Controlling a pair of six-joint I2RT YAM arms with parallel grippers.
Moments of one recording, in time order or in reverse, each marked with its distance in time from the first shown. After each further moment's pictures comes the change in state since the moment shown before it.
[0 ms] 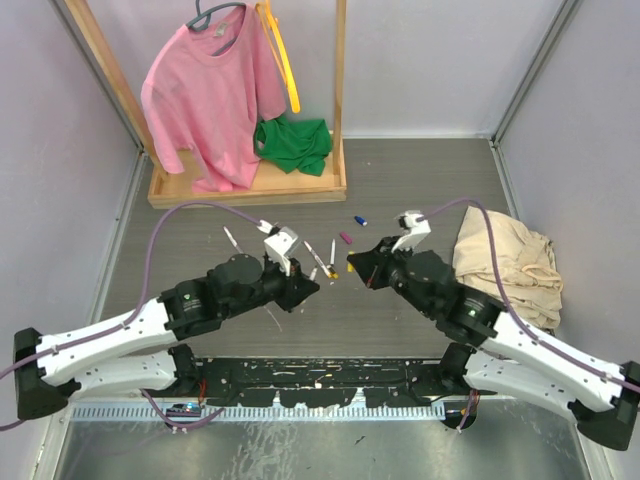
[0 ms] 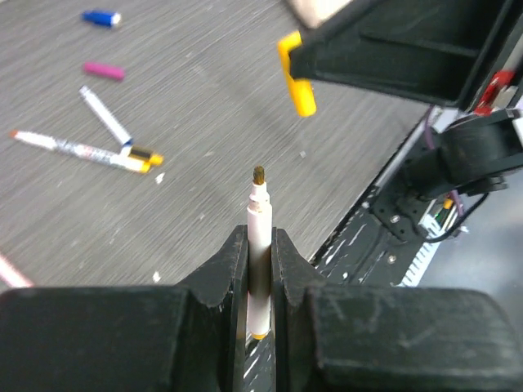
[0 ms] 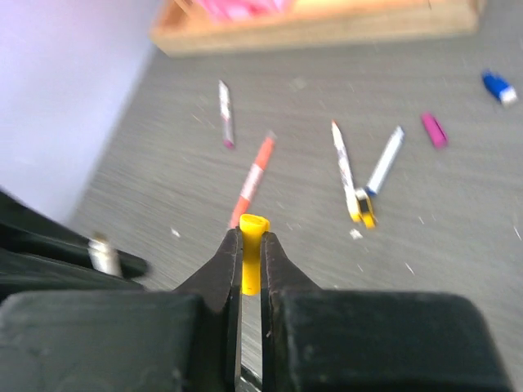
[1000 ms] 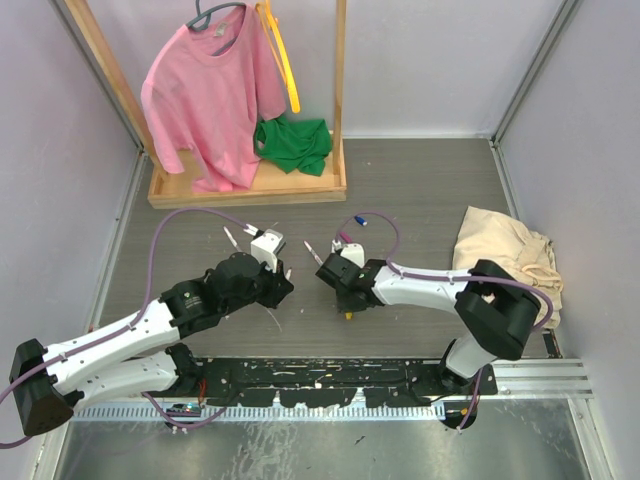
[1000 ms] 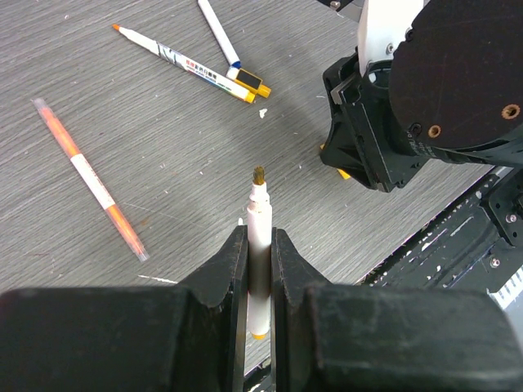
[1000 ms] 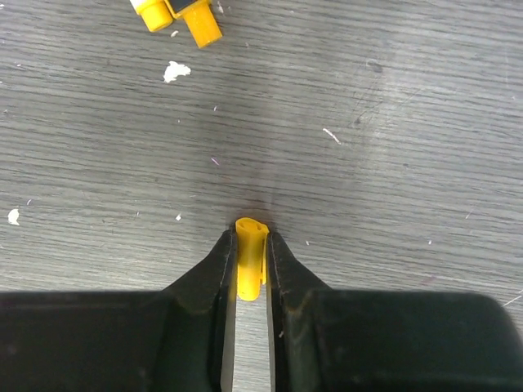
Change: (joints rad) left arm 0.129 0.005 -0.113 -0.057 -0.033 -0.007; right arm 0.005 0.781 0.139 -0.249 -0.041 0.136
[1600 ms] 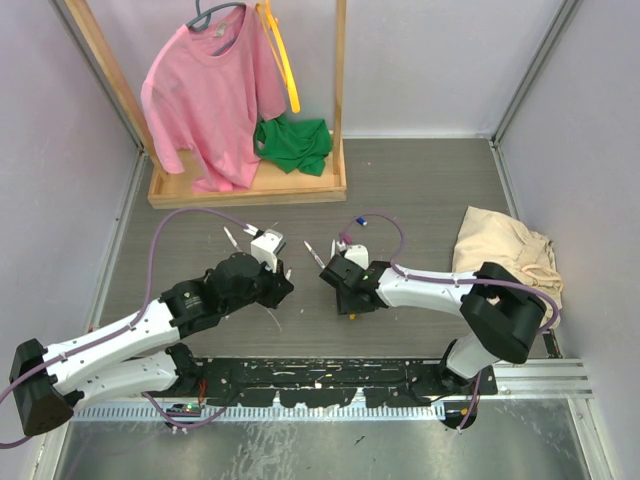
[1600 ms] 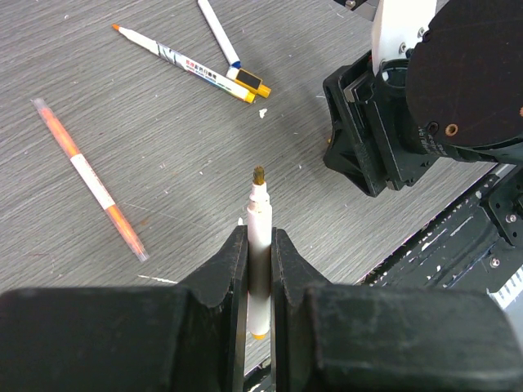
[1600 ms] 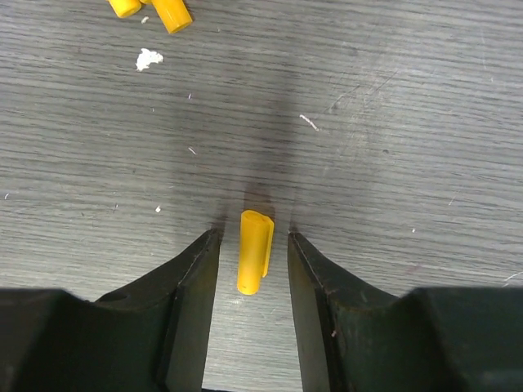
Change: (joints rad) left arm 0.000 0.000 0.000 0.000 0.000 0.000; right arm 0.002 -0.038 -0.031 -0.008 0.006 0.014
